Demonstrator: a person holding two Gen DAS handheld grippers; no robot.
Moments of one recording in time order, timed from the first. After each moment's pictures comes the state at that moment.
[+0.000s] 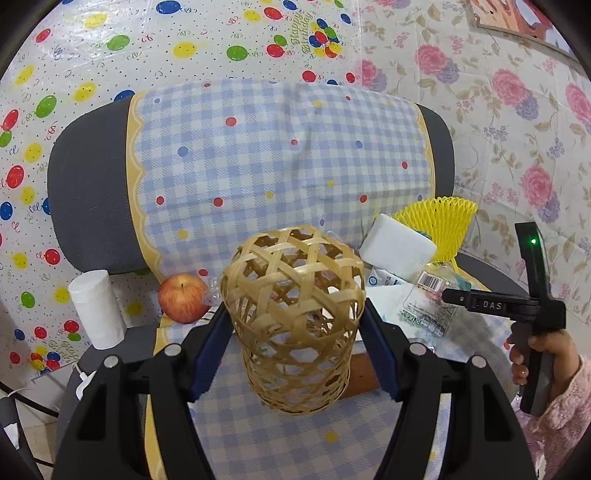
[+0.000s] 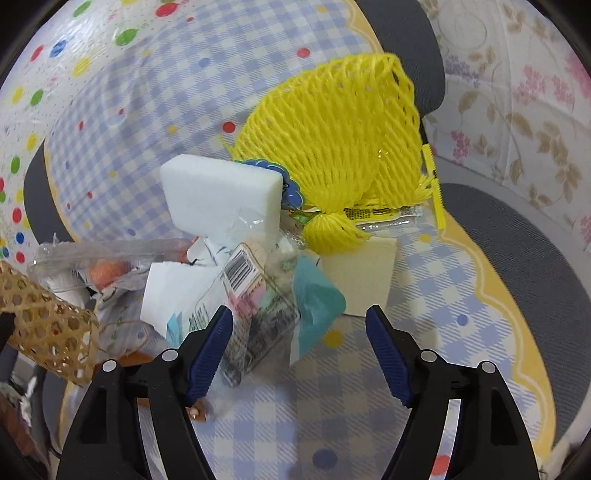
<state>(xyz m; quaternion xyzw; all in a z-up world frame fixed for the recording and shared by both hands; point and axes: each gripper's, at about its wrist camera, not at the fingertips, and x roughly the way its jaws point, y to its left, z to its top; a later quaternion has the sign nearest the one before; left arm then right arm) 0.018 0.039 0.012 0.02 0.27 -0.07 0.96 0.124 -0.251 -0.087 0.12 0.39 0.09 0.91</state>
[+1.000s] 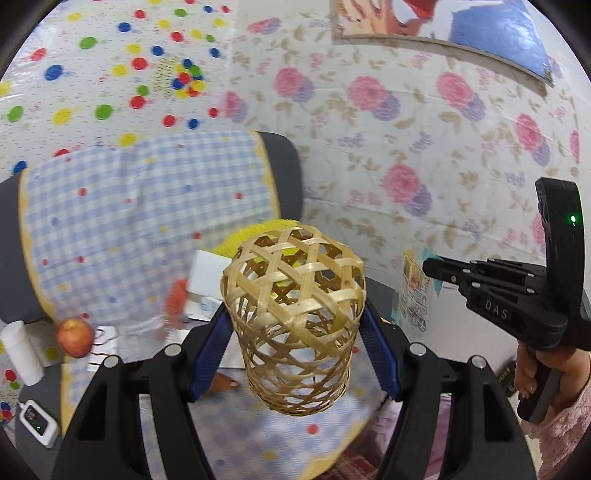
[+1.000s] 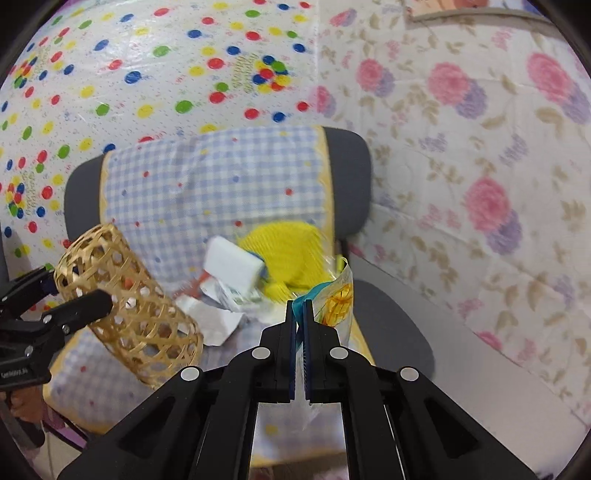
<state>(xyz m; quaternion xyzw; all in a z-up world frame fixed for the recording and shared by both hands) -0.070 -0.095 0.049 0.05 0.22 -0.28 0.93 -0.094 -0.293 0.034 -0.02 0.24 0.00 0.97</state>
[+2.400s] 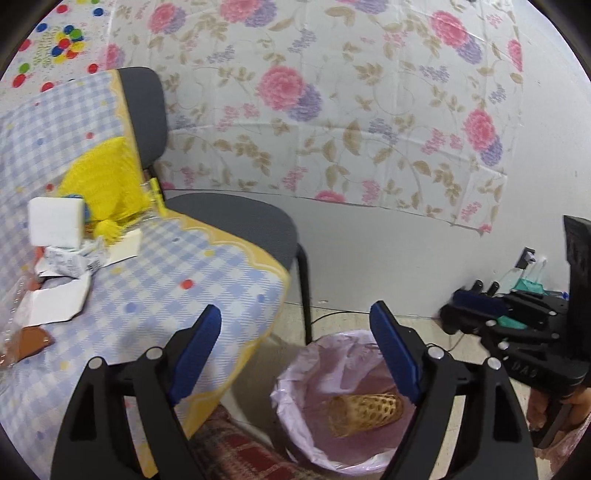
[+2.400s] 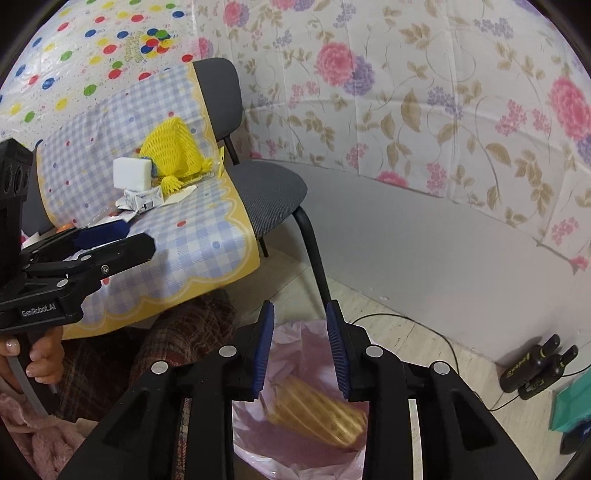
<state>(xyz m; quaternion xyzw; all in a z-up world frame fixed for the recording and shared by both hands) -0.115 -0.236 -0.056 0.11 0.29 -0.39 0.87 -0.230 -0.409 -0.086 0.09 0.31 -0.11 0.94</state>
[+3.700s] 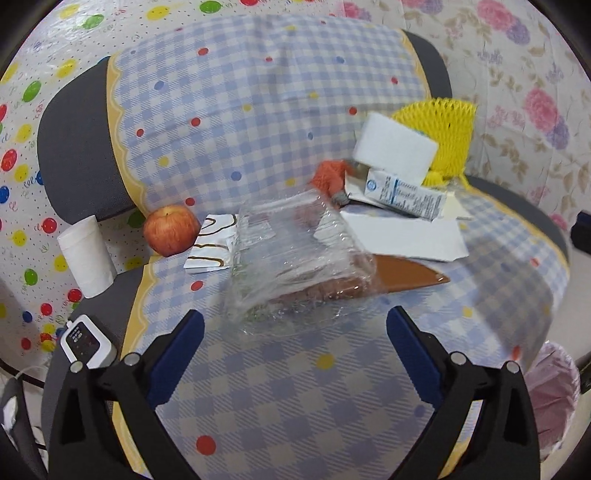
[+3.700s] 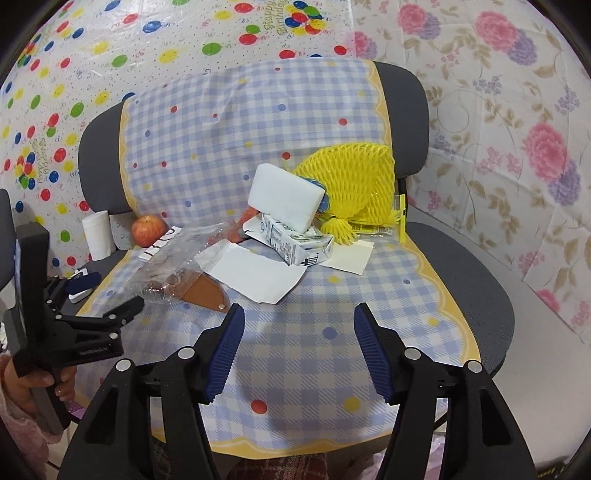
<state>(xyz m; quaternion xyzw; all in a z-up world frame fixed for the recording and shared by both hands) -0.001 0.010 -0.067 0.10 0.34 -0.04 0.93 -0.043 -0.223 -0.033 -0.01 0.31 0.07 0.95</state>
